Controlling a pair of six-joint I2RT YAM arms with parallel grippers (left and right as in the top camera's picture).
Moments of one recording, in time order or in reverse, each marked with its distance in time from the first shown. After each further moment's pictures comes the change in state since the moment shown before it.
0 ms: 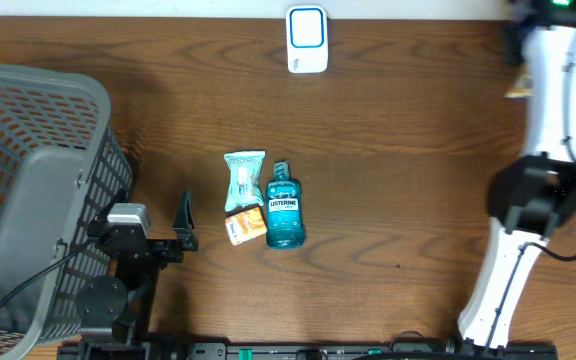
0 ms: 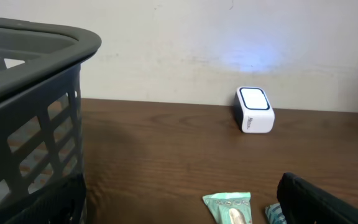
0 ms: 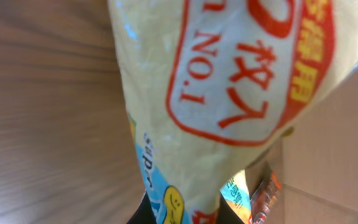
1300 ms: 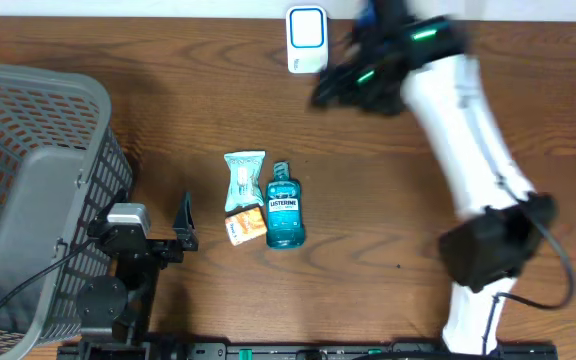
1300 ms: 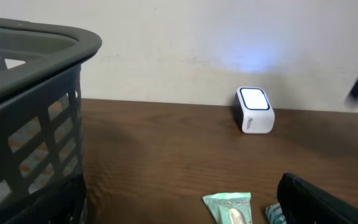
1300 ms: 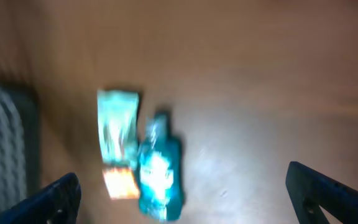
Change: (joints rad) left arm 0.000 0.000 0.000 0.000 0.000 0.000; right arm 0.599 -0.346 -0.457 -0.147 -0.715 0.669
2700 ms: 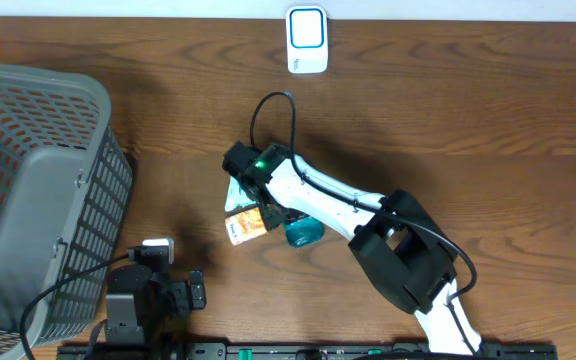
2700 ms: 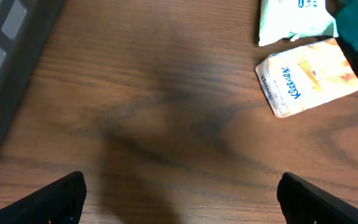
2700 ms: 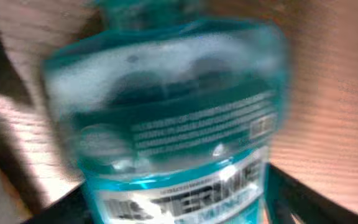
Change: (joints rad) left arm 0.000 0.001 -0.001 -0.760 -0.003 0.000; right arm 0.471 0.131 -0.474 0.238 0.489 0.244
